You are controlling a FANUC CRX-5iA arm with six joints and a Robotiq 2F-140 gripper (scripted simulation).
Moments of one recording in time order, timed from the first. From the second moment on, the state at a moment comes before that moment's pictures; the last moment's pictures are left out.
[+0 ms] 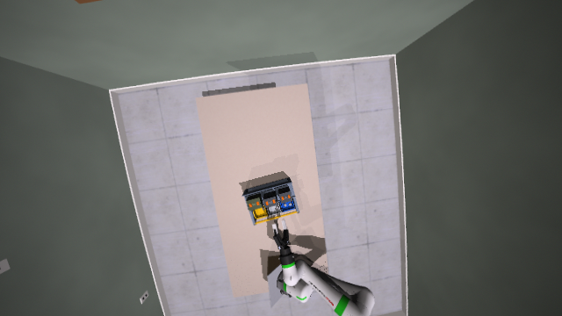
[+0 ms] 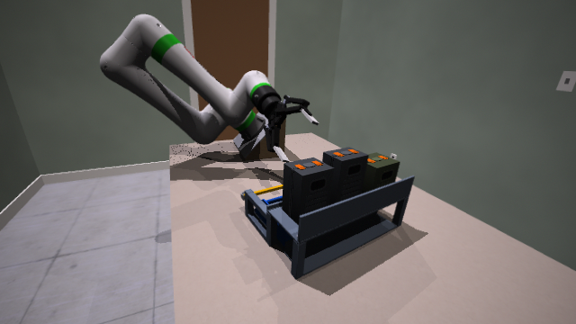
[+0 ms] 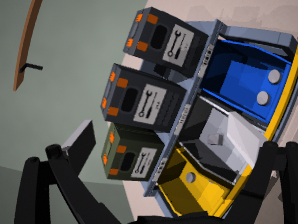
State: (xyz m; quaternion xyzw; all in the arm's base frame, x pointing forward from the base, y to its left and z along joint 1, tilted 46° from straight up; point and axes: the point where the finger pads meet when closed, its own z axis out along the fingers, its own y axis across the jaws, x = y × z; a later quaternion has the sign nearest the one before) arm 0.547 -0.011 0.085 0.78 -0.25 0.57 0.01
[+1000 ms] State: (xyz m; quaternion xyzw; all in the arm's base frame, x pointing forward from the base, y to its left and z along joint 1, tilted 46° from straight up) arm 0.555 0.051 0.144 0.78 -0.25 0.57 0.00
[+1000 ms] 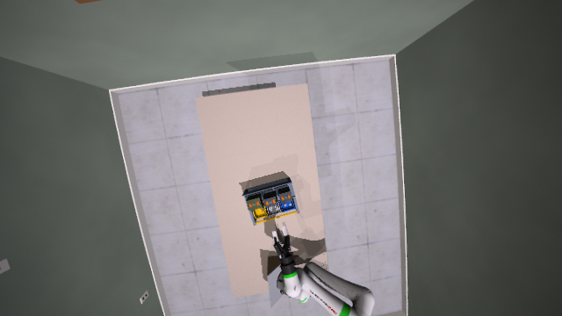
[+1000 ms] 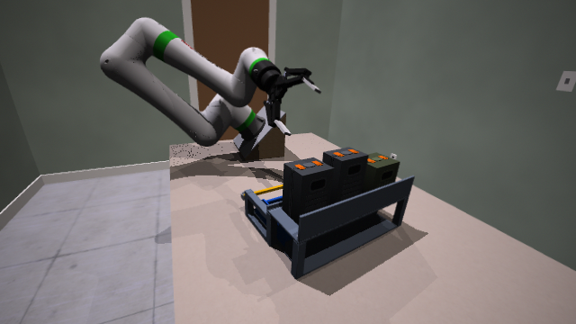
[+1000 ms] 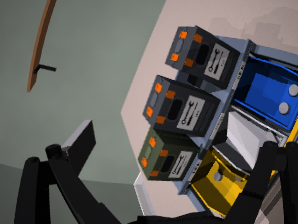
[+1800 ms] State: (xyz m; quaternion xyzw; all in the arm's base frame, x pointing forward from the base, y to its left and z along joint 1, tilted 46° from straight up) arm 0.557 0.061 0.156 0.78 -0.25 0.57 0.01
